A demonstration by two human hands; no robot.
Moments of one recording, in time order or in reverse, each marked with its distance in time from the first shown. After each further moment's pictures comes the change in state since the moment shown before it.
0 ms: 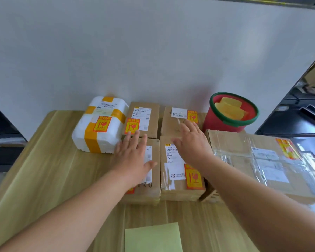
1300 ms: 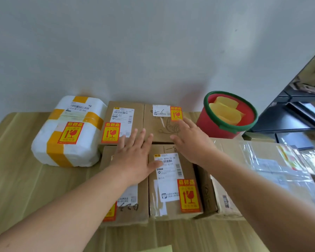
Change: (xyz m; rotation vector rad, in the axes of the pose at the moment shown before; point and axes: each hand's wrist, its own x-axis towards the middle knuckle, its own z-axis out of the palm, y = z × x) left_hand 0.090 0.021 0.023 0.085 -0.156 0.176; right_hand 0.061 0.040 0.000 0.020 -0.076 0.033
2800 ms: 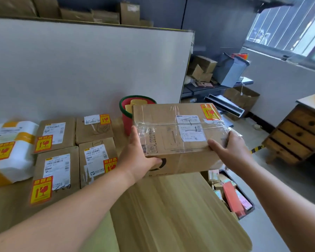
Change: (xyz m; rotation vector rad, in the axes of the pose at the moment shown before) left_hand -0.126 0.235 -0.048 -0.785 0.156 0.156; right_hand -0.315 0.210 -0.115 0.219 0.449 0.722
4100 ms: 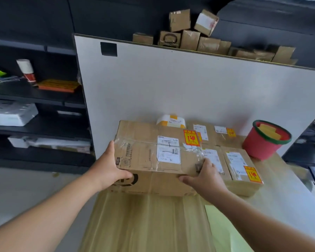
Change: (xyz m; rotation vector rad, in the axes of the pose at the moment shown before) left_hand -0.304 -0.319 -0.383 -0.060 0.271 -0.409; right_hand -0.359 -0.376 0.193 0.056 -0.483 -0.387
